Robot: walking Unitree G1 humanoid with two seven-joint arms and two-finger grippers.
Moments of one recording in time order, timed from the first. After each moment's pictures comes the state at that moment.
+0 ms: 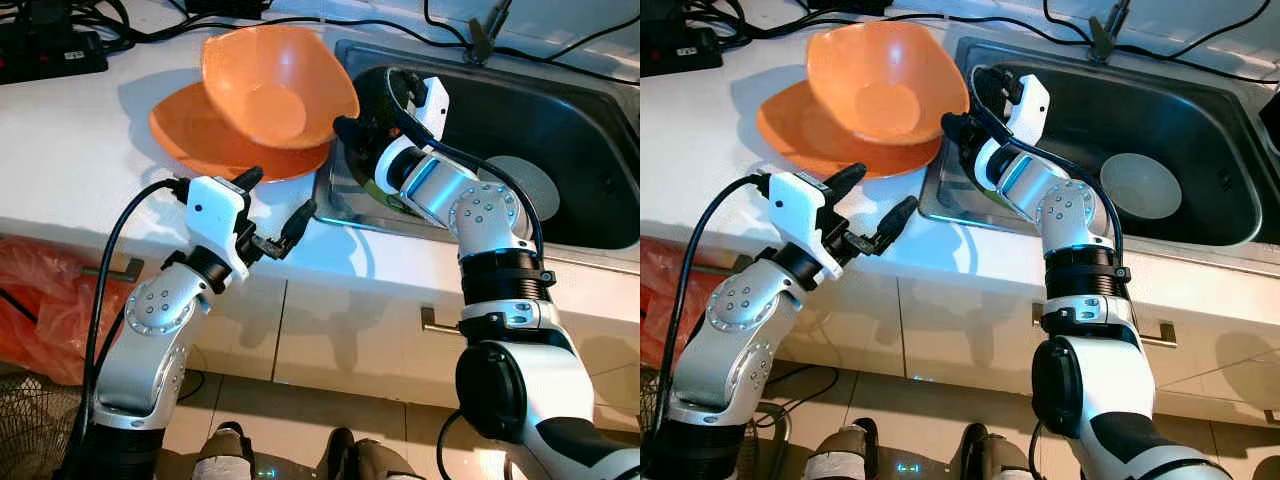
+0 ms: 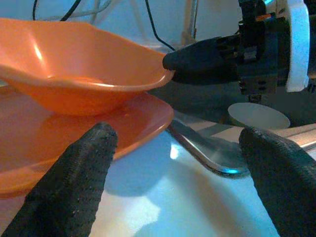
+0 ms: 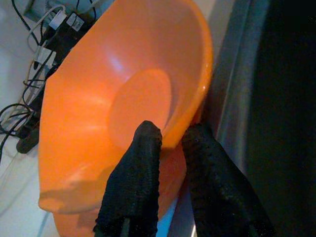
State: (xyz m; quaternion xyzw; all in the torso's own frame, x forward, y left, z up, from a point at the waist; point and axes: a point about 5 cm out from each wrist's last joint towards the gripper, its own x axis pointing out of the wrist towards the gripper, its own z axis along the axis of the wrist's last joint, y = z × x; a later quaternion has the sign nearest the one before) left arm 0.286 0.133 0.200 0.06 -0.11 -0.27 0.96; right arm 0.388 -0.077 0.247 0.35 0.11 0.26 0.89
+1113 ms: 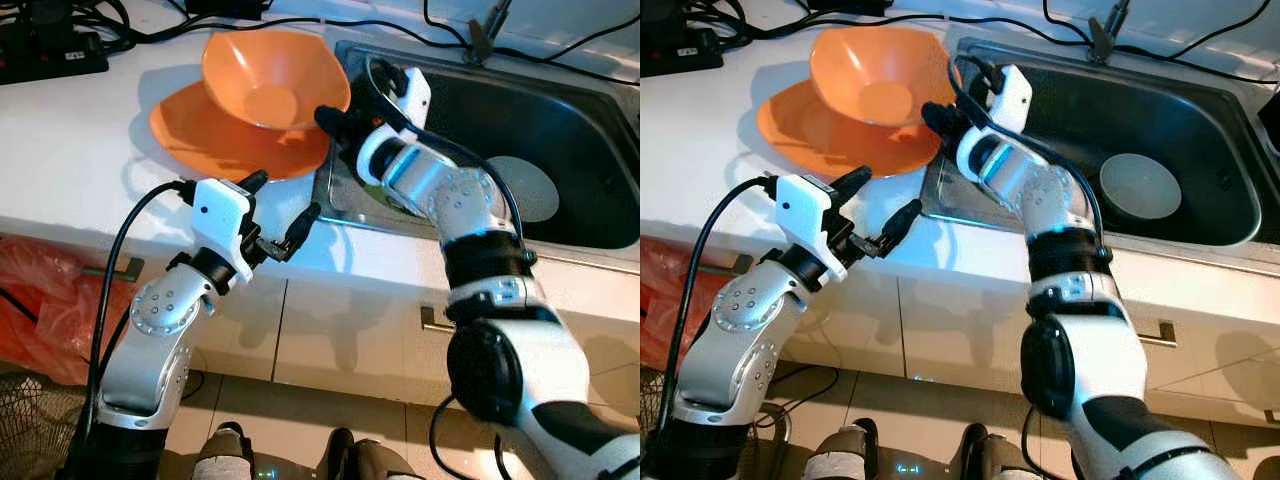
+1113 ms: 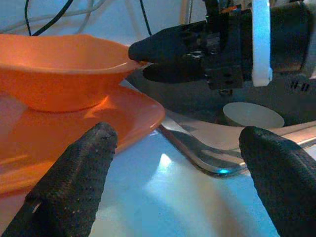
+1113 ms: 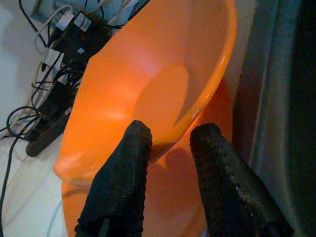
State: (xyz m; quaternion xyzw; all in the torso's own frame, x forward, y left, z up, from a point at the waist) left arm 0.286 0.128 0.198 0.05 -0.11 -0.28 0.95; right arm 0.398 -0.058 0.253 0.36 0.12 0.26 0.89
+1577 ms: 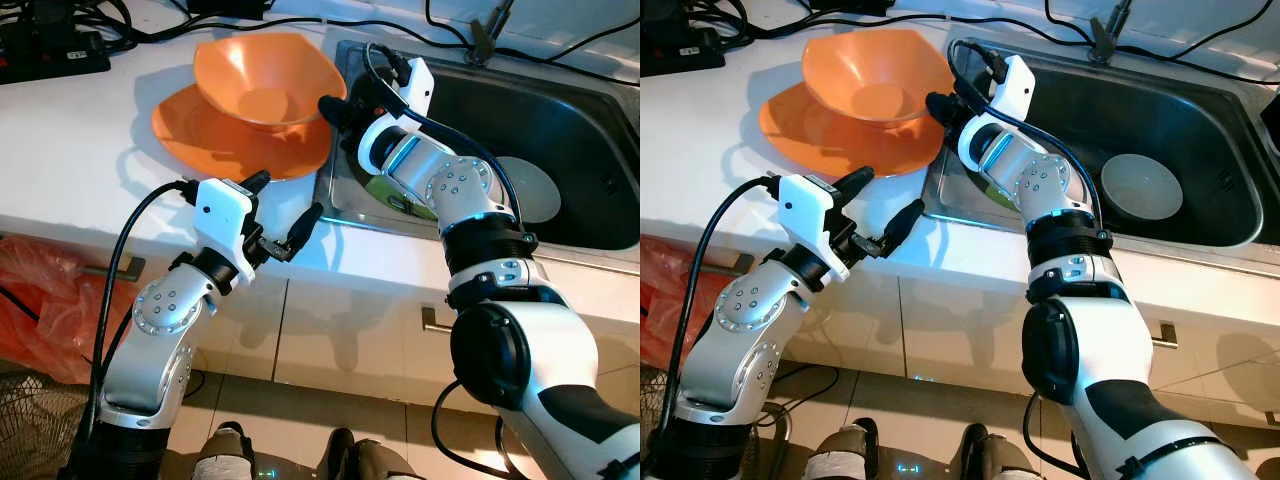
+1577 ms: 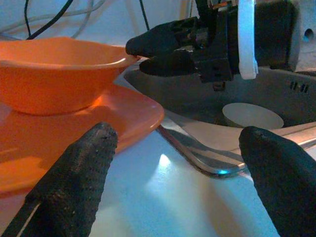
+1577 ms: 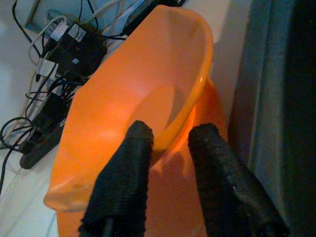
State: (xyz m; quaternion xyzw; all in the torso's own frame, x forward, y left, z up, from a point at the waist) left arm 0.286 0.127 0.198 0.05 -0.11 -0.28 0.95; right arm 0.406 -0.059 0.260 0.37 0.11 0.25 0.89
